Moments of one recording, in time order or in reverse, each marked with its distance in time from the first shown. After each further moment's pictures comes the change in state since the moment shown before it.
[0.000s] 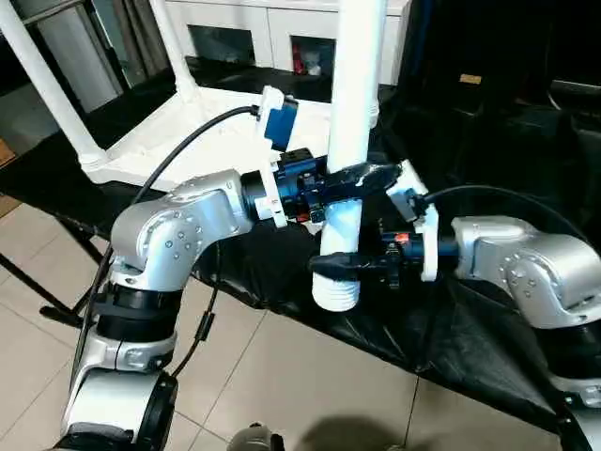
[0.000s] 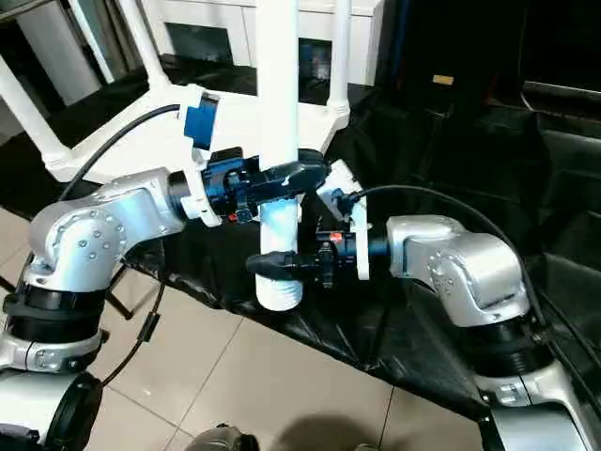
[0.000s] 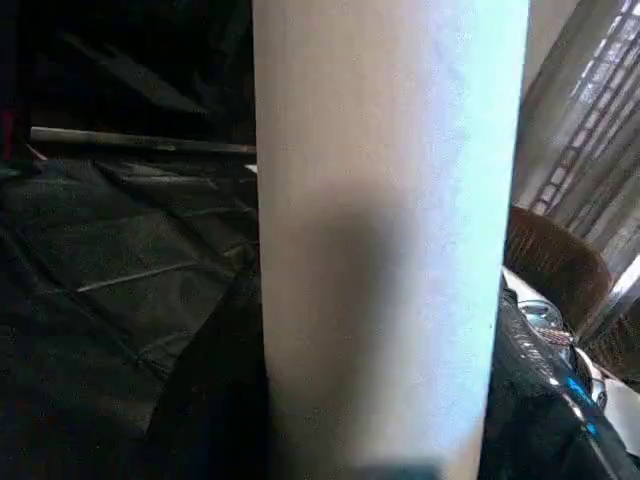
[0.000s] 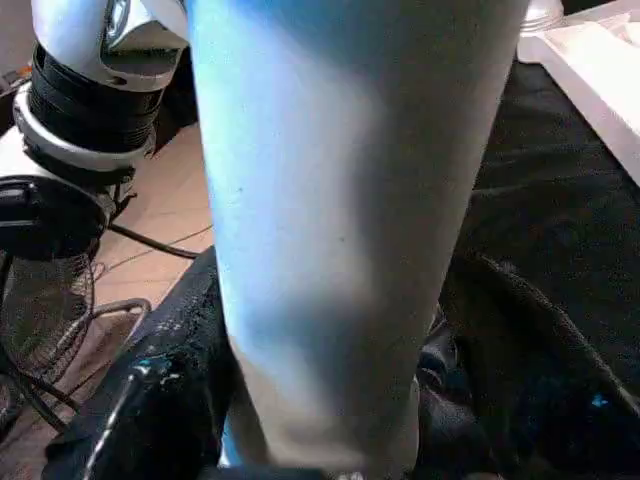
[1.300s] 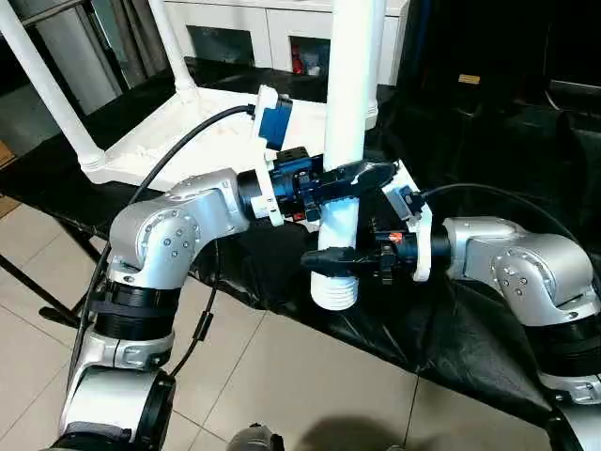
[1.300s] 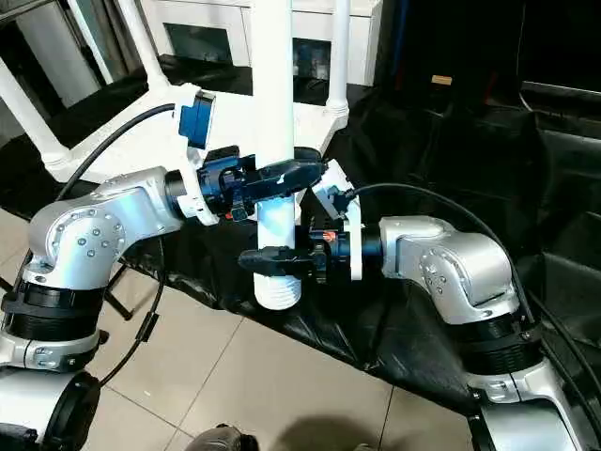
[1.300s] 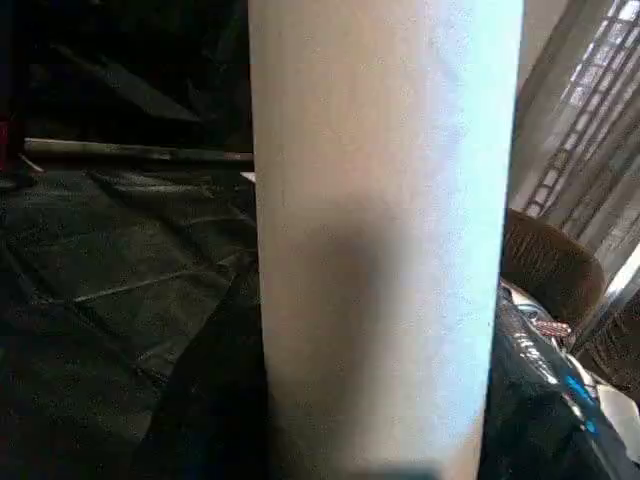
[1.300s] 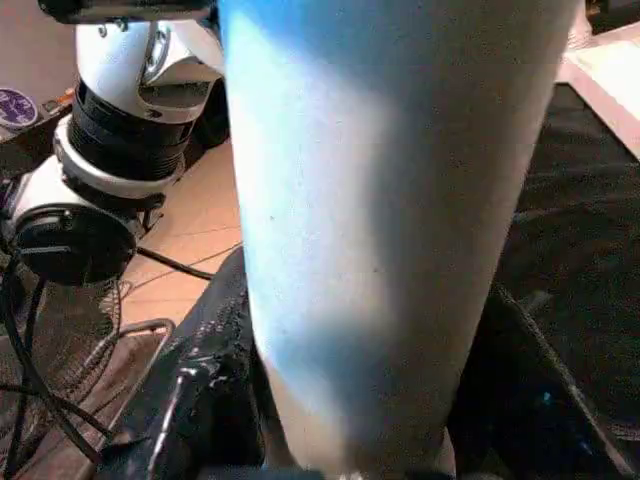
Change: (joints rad) left arm -0.001 0.010 0.004 0.012 -0.001 -0.024 -0.030; right arm 0.000 0.043 -0.016 0.010 0.030 0.009 -0.003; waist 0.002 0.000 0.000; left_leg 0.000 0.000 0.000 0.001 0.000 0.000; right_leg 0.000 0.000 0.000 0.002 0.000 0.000
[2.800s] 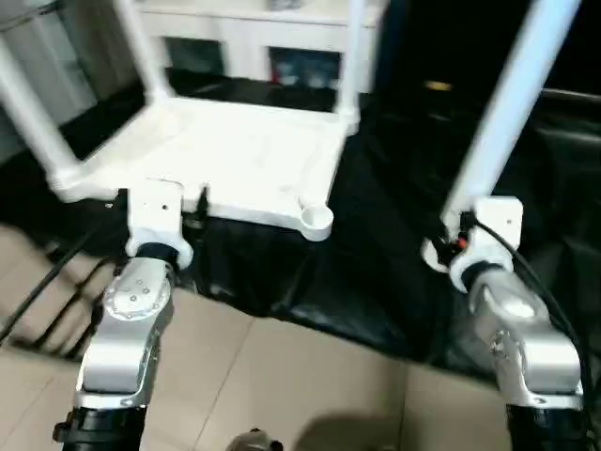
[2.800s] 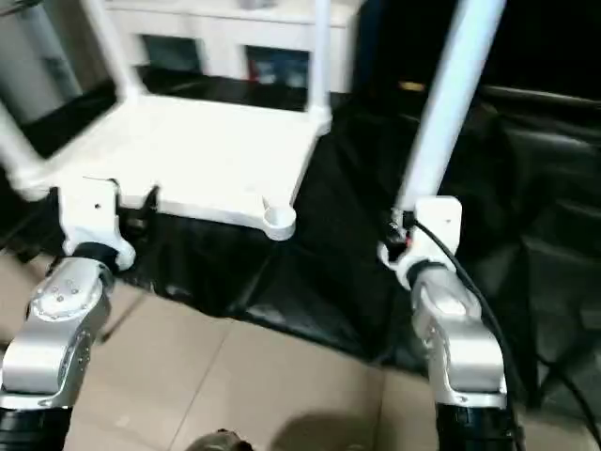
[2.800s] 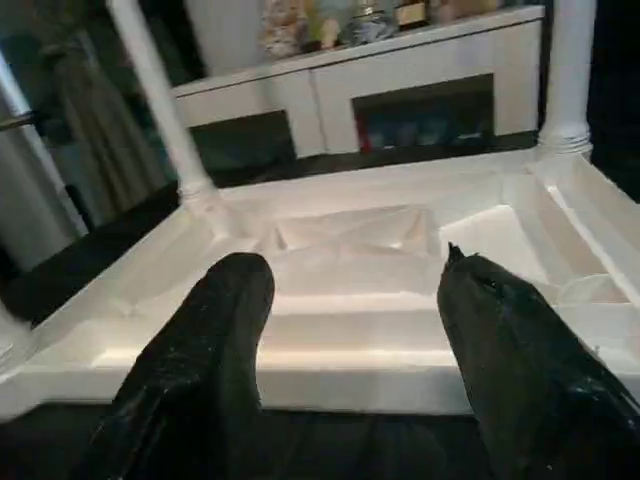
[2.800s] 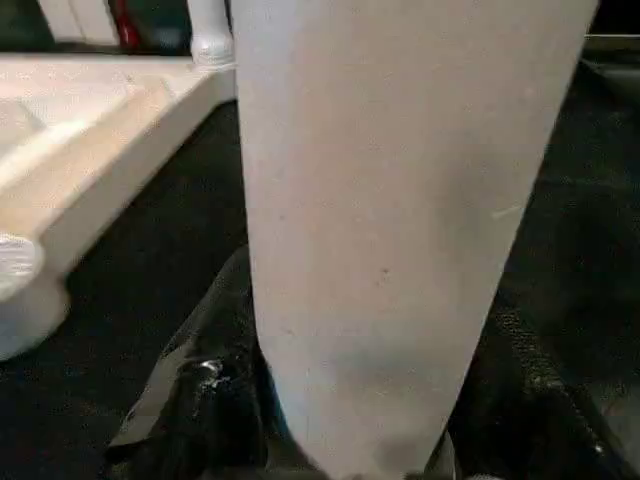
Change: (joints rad) left arm 0.515 -0.003 0.077 -0.168 0.786 -0.498 0.859; right arm 0.354 0.327 -0.247 -0.042 -0.502 -0.404 -1.034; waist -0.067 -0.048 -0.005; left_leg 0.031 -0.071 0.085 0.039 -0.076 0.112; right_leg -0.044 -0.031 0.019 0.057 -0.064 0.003
